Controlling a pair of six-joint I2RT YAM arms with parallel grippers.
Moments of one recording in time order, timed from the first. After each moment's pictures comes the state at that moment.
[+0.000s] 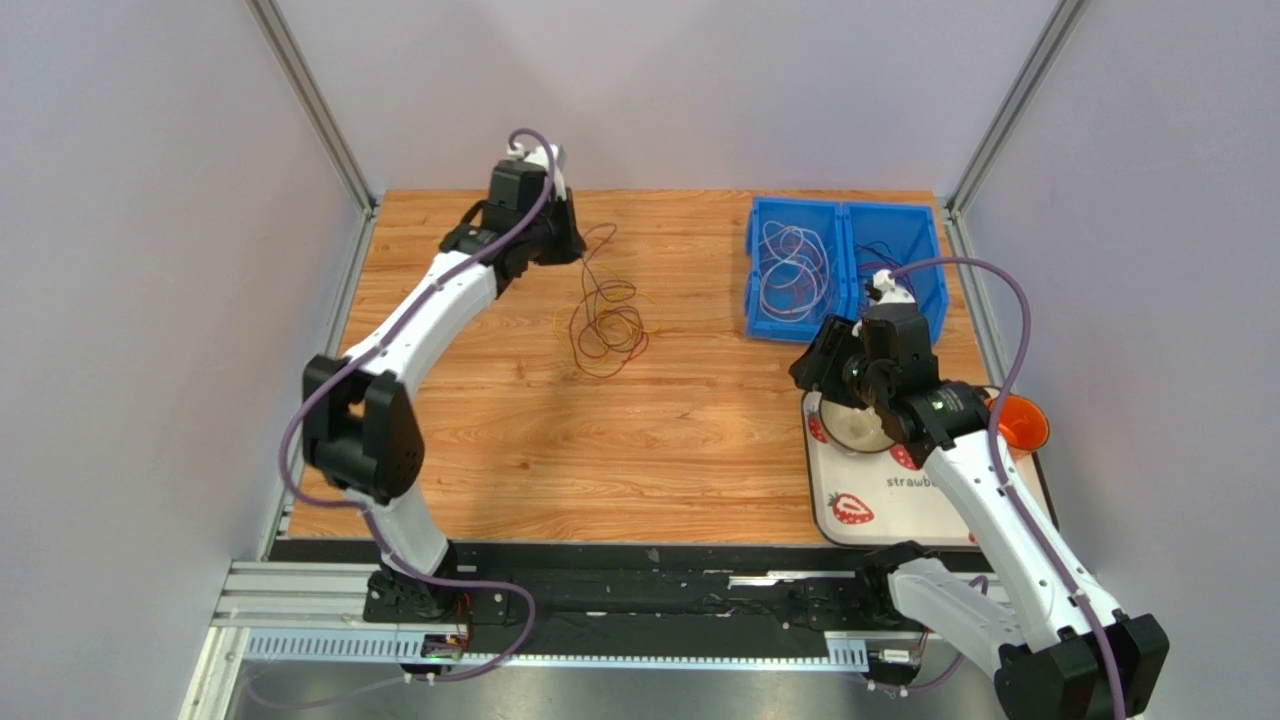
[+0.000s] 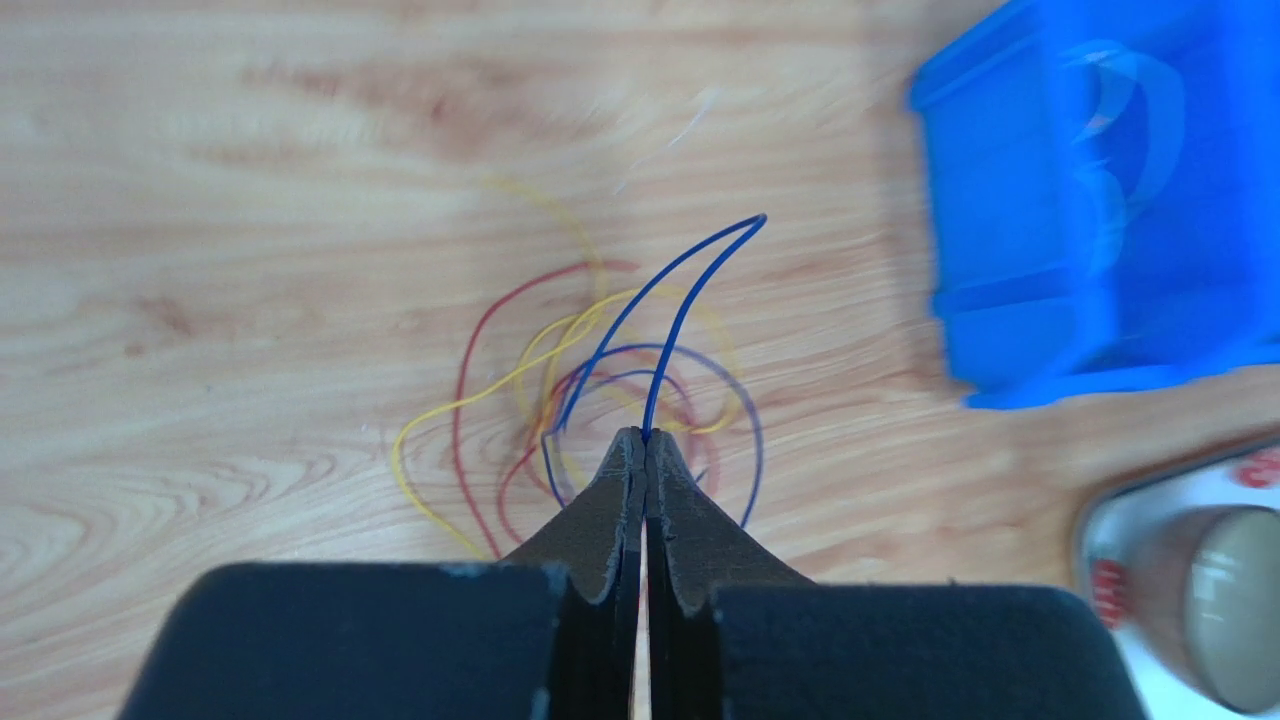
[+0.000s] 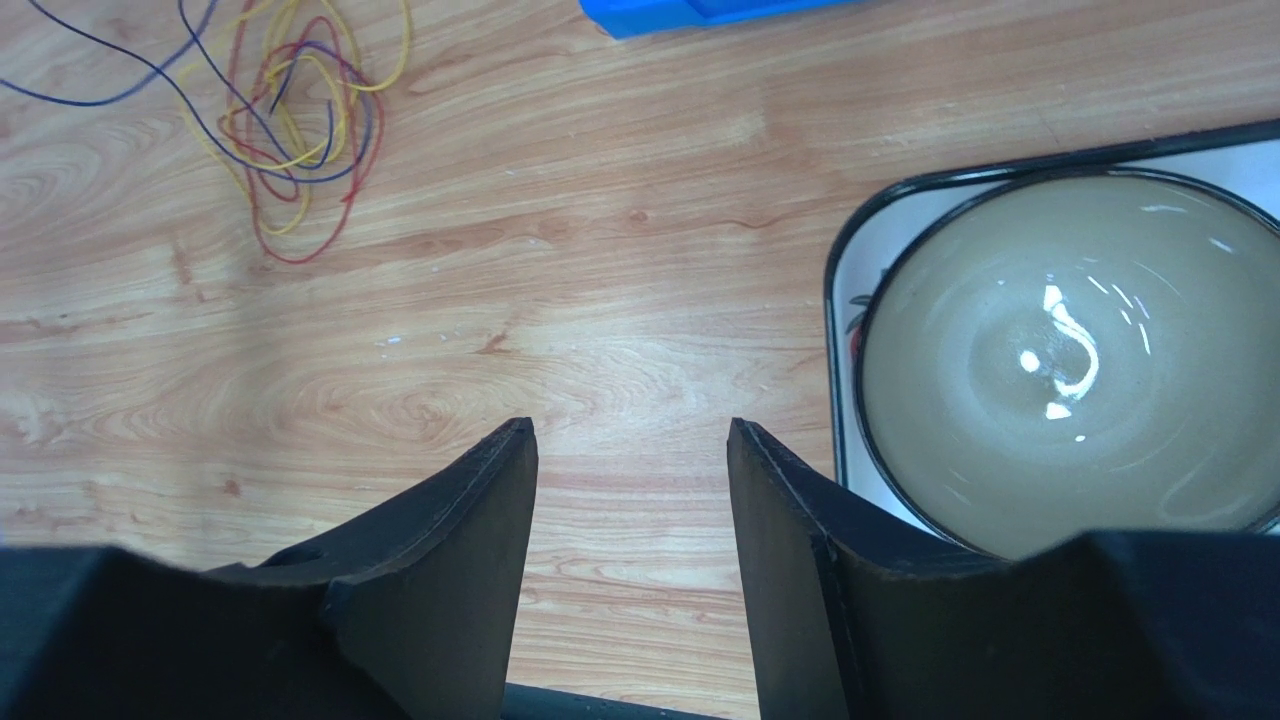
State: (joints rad) left arm -0.35 1.79 1.55 -0.38 0.06 -0.34; right arm 0.31 0.94 0.88 -0.63 0.02 0.57
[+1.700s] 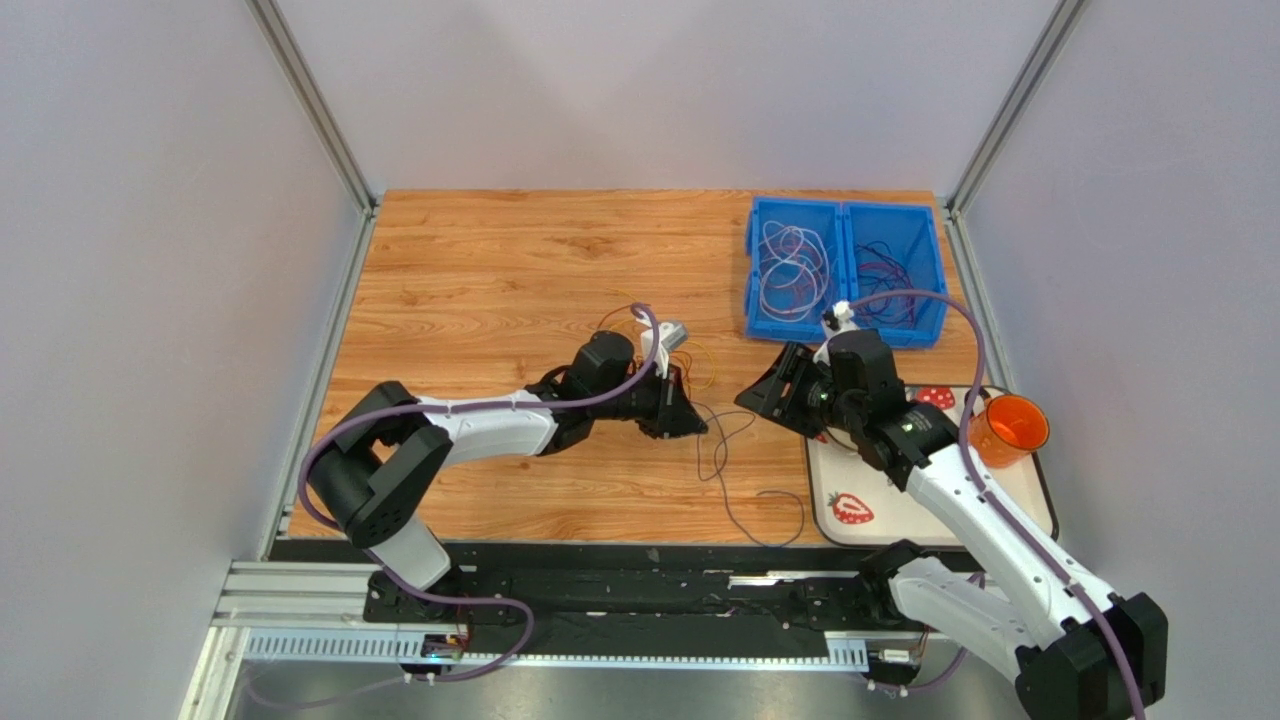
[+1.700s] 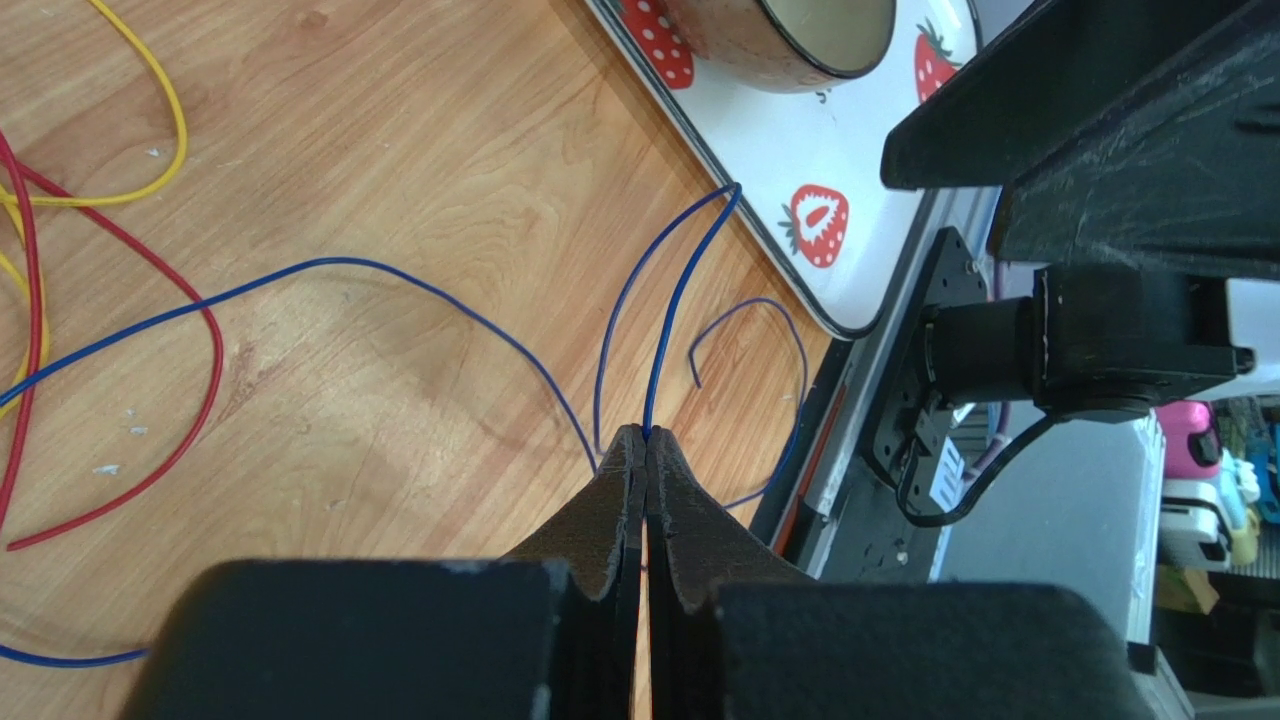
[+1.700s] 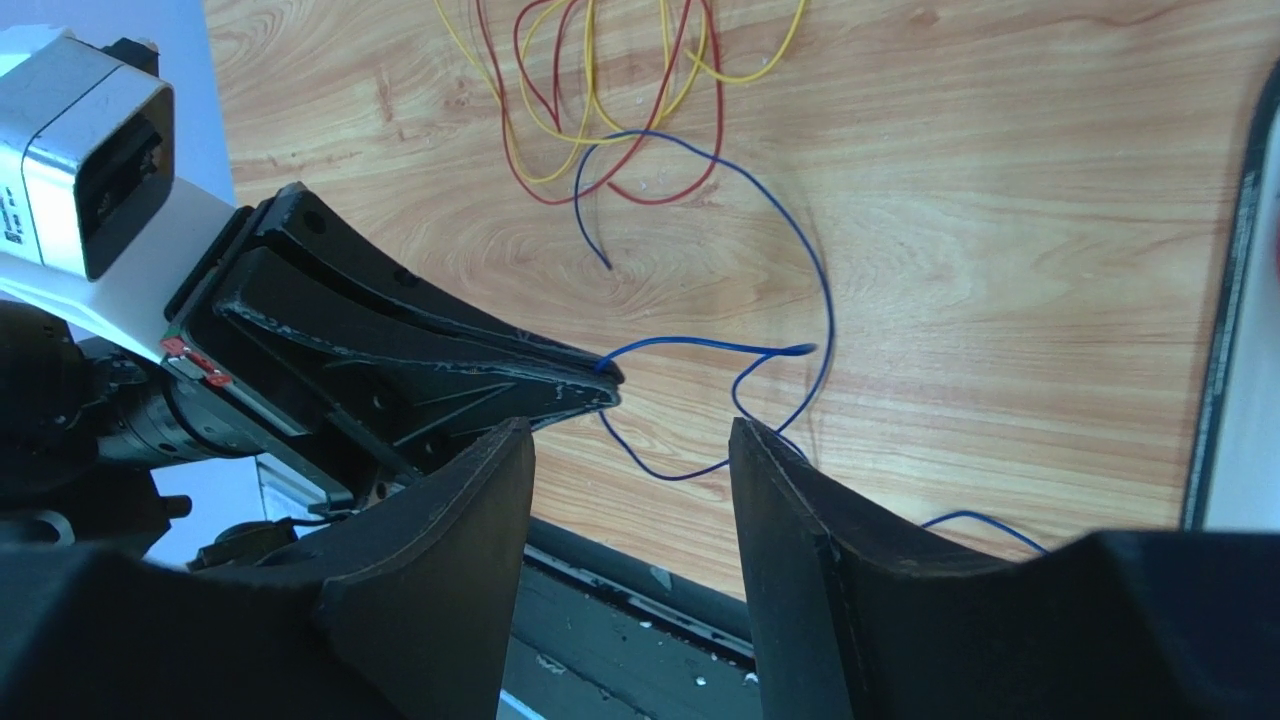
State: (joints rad) left arm -0.80 1.62 0.79 0.38 0.50 -0.55; right arm 0.43 0.91 0.72 -0.46 -0.19 0.82
